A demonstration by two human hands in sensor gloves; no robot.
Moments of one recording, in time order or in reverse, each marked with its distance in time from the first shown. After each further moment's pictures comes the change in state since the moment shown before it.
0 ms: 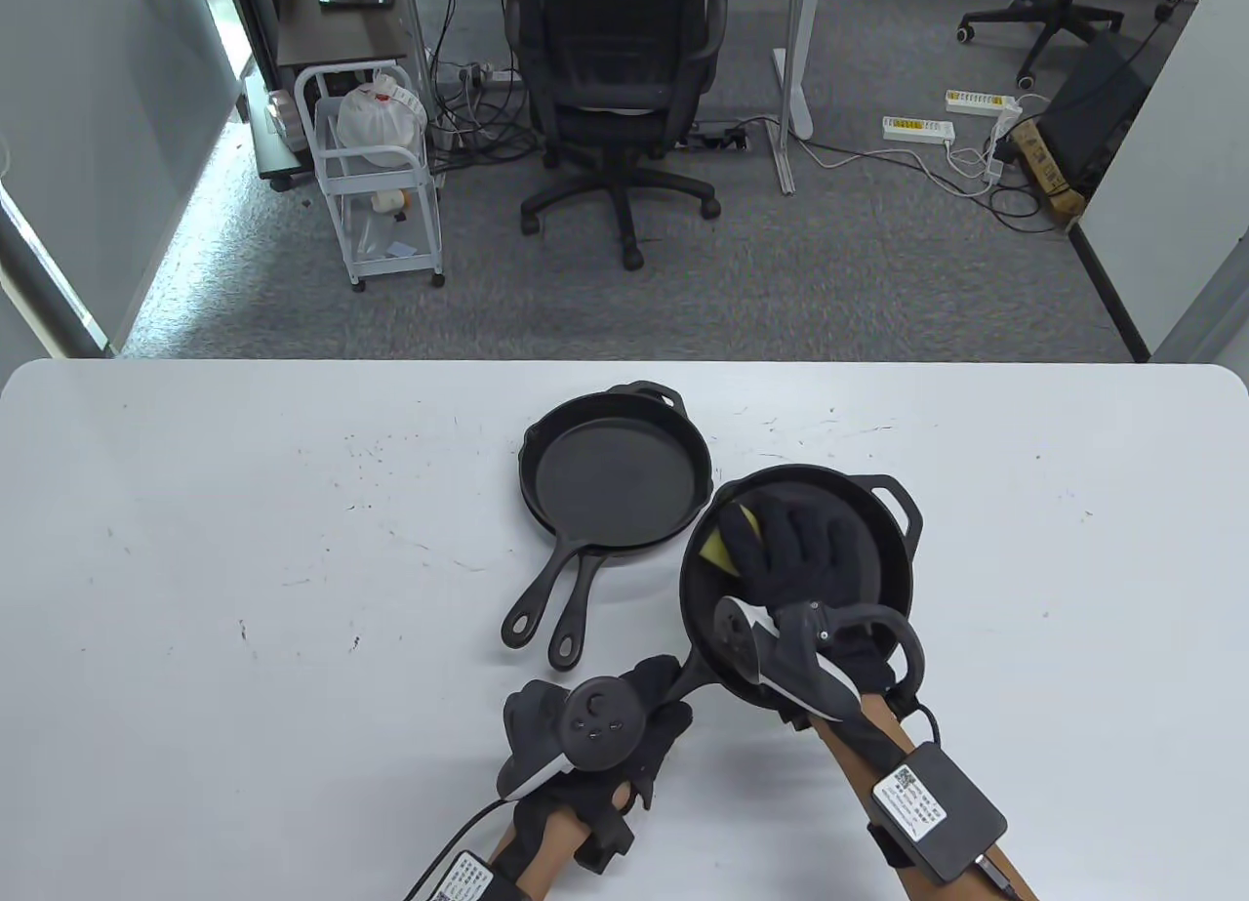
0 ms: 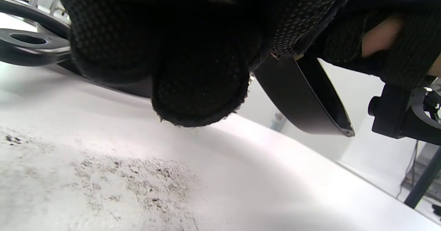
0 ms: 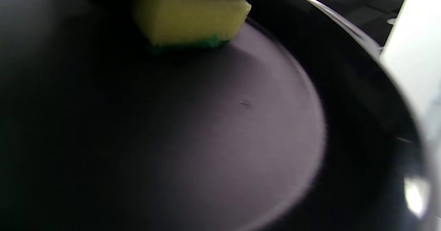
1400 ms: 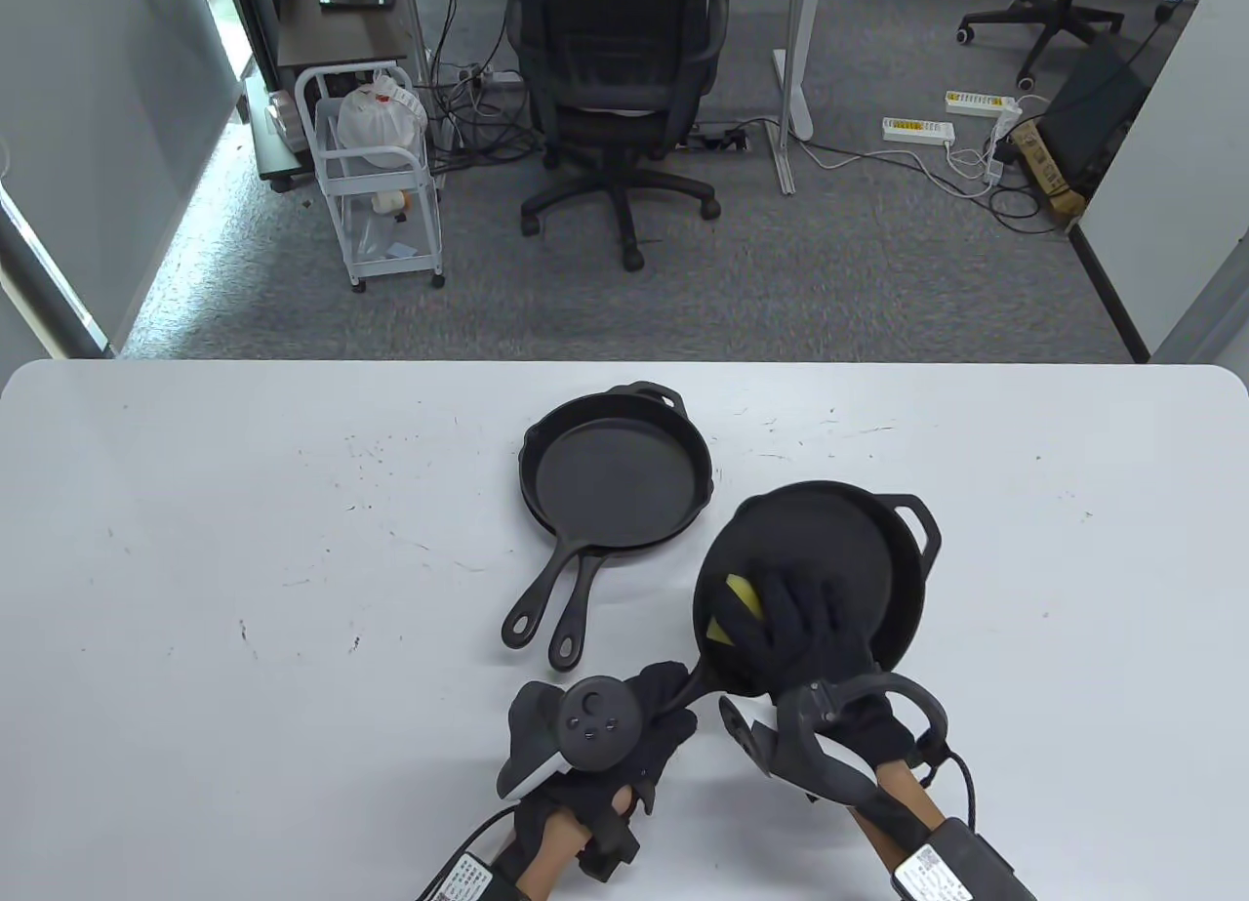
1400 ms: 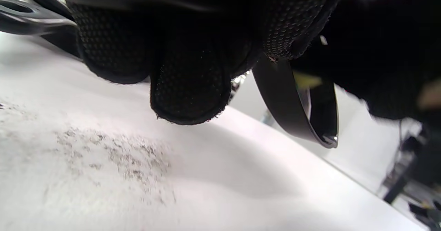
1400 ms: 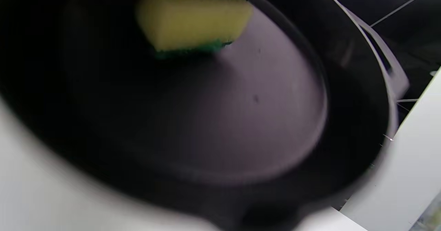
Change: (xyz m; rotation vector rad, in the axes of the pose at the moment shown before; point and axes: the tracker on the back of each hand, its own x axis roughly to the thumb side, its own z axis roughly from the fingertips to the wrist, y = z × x) left_hand 0.005 -0.013 0.001 -0.067 -0.041 0.027; right_hand 0.011 0.001 0.054 -0.106 -0.161 0.136
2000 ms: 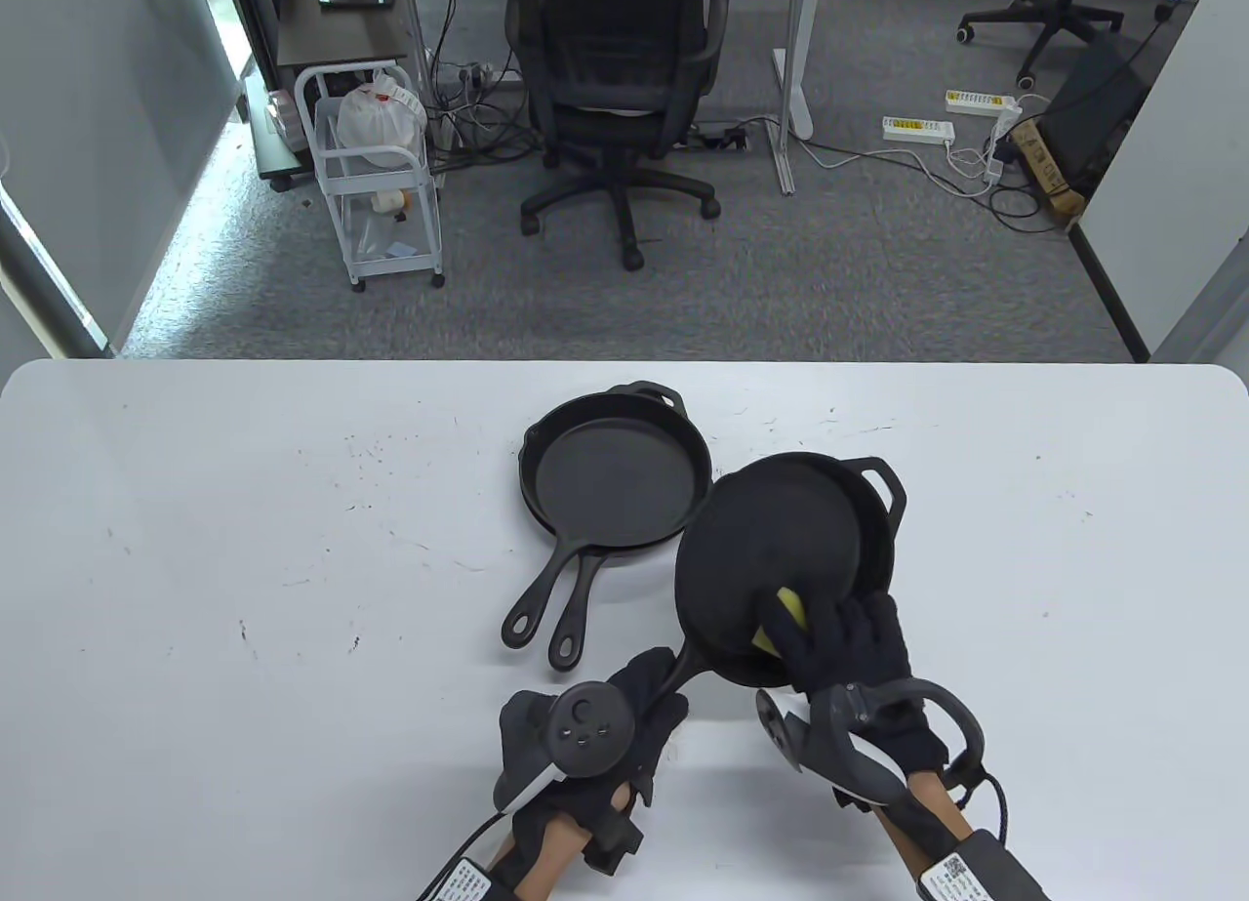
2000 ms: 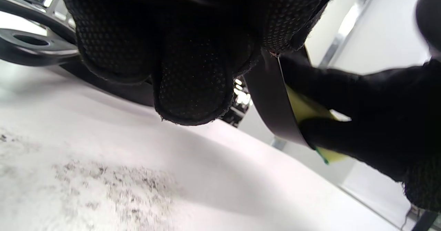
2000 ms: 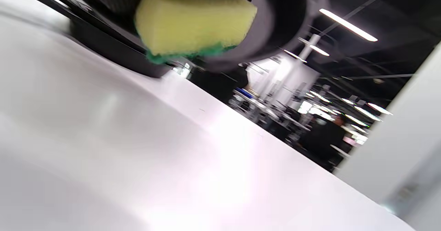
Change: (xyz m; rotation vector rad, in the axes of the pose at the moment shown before) left_hand -0.002 0.008 0.006 0.113 0.061 0.020; right_hand -0.004 0.028 0.023 0.101 -0.096 -0.008
